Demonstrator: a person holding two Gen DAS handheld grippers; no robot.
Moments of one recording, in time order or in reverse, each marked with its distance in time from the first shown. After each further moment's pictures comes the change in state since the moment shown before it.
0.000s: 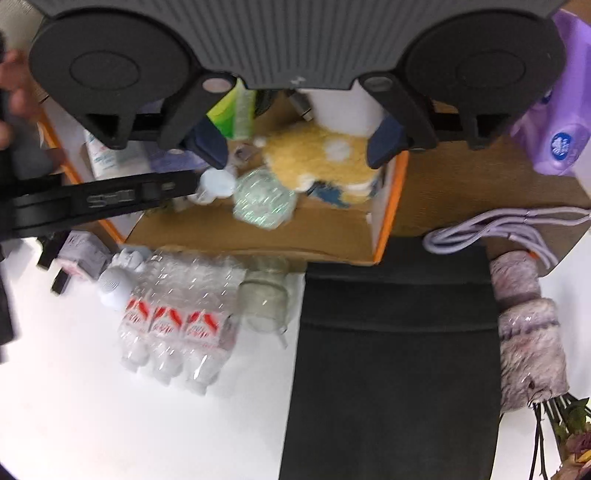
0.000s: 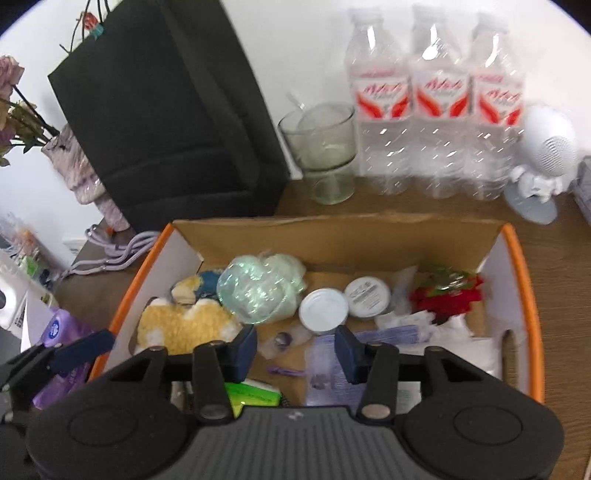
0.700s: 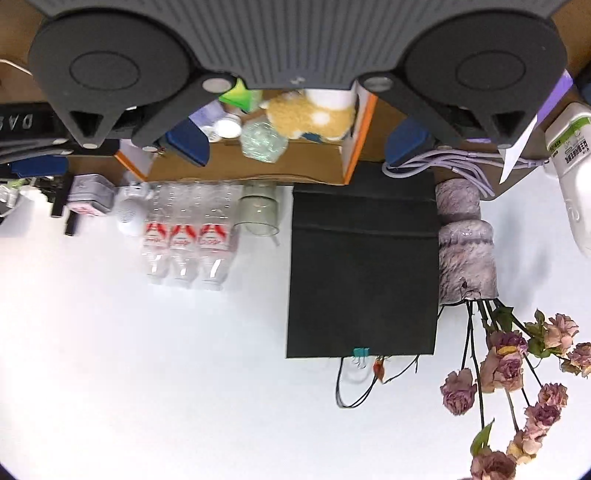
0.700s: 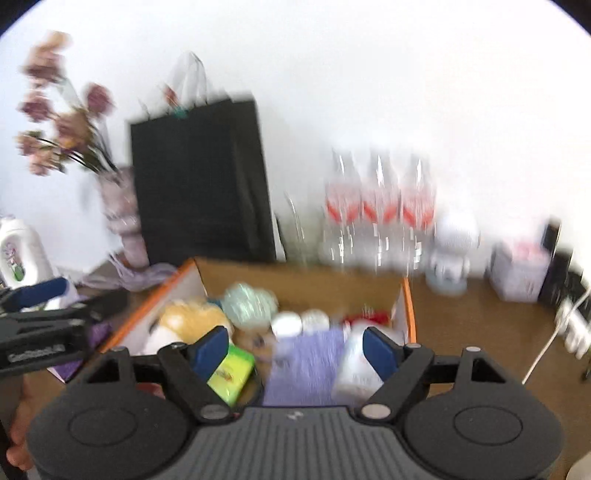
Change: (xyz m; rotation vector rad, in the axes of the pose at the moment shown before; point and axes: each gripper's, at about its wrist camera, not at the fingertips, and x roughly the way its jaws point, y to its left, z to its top) left arm -0.120 -0.031 -0.066 0.032 -0.406 0.089; right arm -0.136 0.018 -0.116 -0.180 -0.430 -0.127
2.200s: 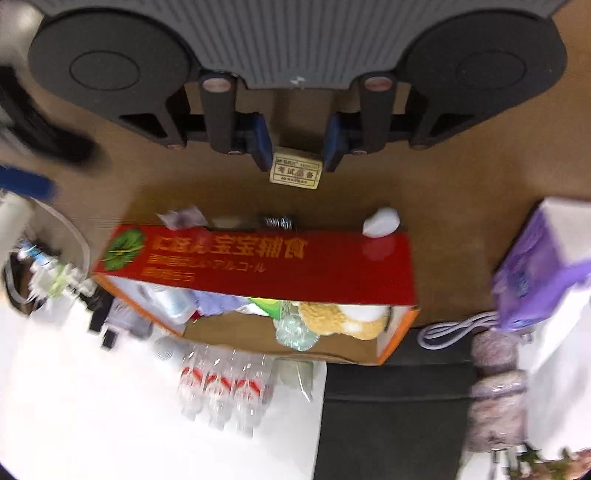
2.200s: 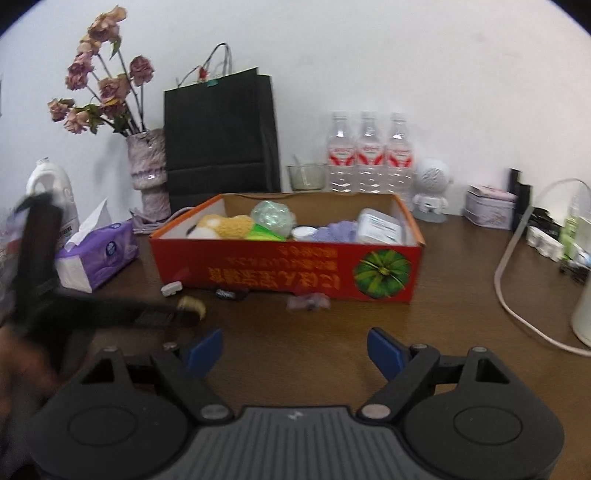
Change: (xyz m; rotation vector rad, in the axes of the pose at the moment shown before) left arm -0.030 0.021 -0.120 -0.041 0.338 -0.167; right arm -0.066 0.060 -0.142 0.040 0.011 -0.027
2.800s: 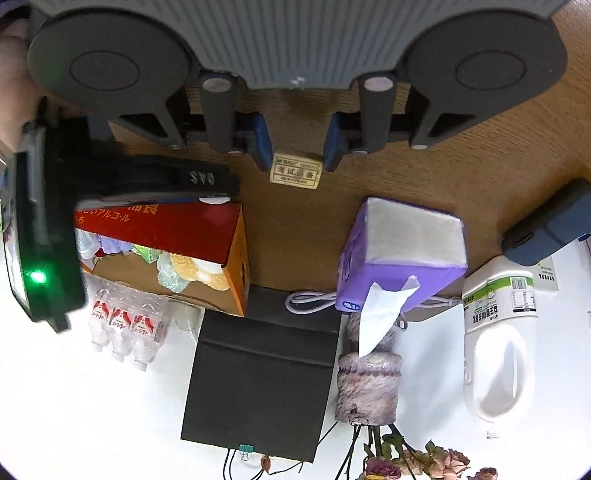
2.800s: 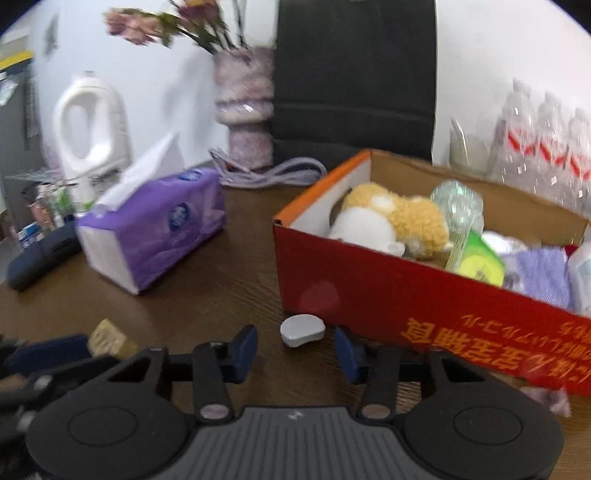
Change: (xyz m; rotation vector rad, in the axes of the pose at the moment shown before) left arm -0.045 0.086 -0.002 -0.127 -0.118 0.208; right arm 0.162 0.137 0.041 -0.132 0.188 0.175
